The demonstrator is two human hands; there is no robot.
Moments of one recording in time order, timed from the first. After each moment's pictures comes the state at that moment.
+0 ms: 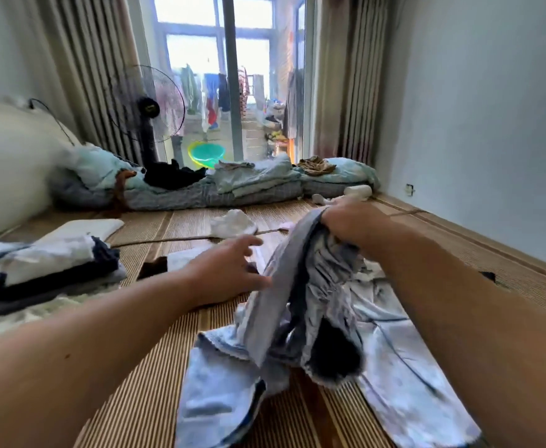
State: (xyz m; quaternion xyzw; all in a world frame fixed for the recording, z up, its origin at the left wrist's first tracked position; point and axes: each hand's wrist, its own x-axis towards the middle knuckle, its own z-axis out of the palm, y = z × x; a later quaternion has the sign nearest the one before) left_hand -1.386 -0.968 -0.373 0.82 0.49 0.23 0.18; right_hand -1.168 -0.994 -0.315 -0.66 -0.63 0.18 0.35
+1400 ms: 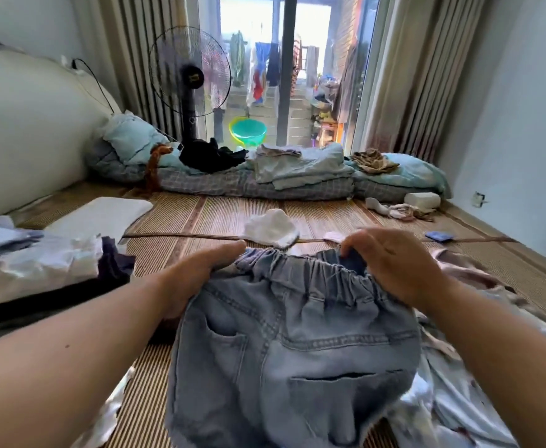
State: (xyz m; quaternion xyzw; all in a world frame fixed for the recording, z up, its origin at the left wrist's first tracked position) left_hand -1.470 -0.814 -0.379 0.50 0.46 0.33 0.65; right_hand -1.185 -0.820 -0.343 -0.43 -0.82 0.08 0.38
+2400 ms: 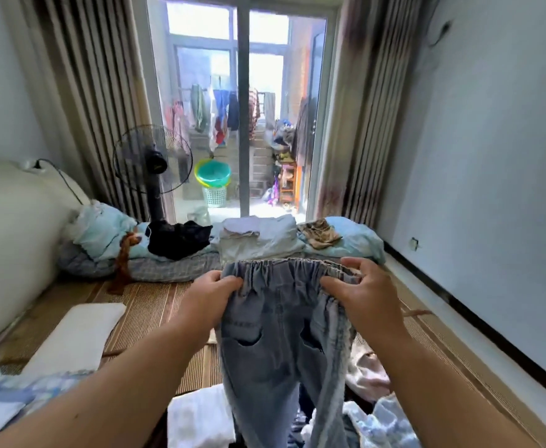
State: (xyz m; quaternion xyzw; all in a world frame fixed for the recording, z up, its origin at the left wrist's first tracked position) left_hand -1.374 -0.791 0.042 0.50 0.55 0.47 0.48; right_hand -1.144 -0.820 0.046 -0.64 -0.55 0.16 0.52
